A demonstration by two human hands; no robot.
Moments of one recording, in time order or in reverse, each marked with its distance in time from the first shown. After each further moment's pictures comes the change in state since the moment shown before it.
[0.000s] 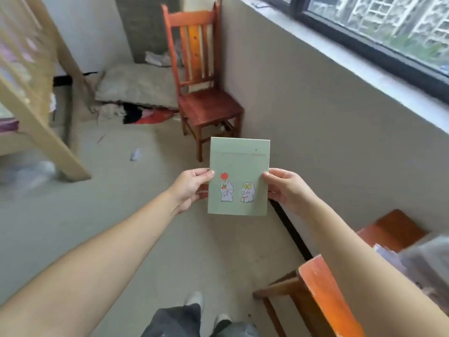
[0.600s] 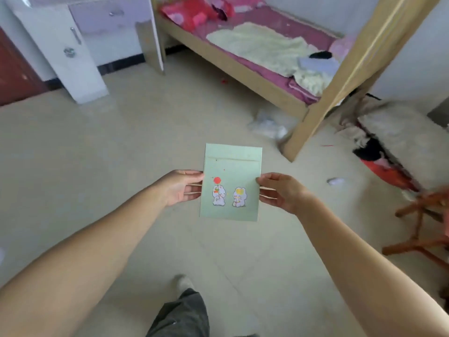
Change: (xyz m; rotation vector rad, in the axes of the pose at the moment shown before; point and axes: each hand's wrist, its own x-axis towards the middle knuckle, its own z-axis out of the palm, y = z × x) left_hand -0.406 -0.155 -0.331 -0.621 1.050 0.027; right_hand -0.004 0.099 0.537 -0.571 -1.080 0.316
